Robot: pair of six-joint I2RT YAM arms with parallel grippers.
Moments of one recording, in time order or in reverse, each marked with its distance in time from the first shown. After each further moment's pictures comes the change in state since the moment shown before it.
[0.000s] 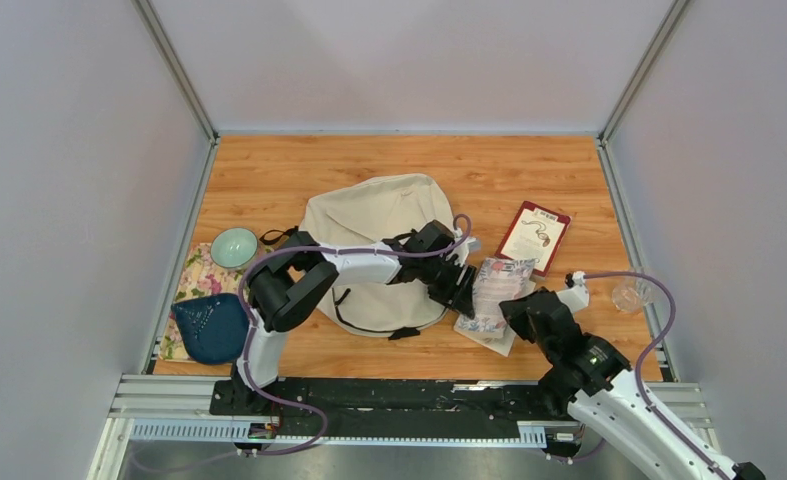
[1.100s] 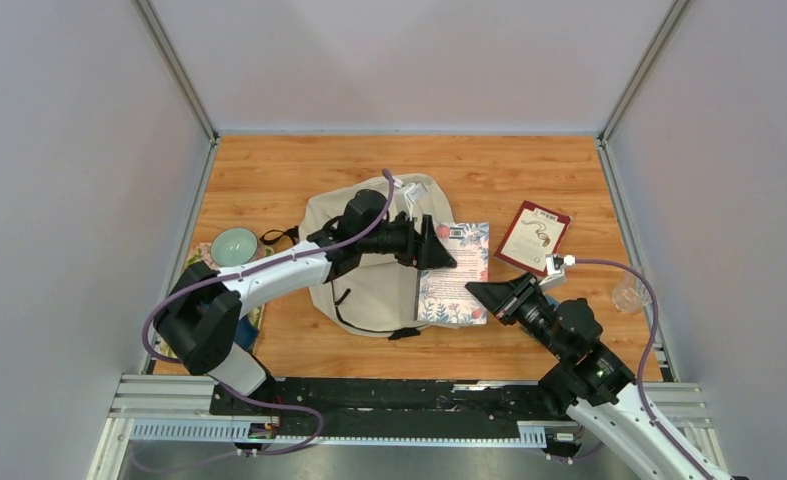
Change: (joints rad) left arm 0.163 -0.496 -0.276 0.247 -0.034 -0.167; right arm 0.006 -0.185 -0.021 0.435 -0.425 -0.104
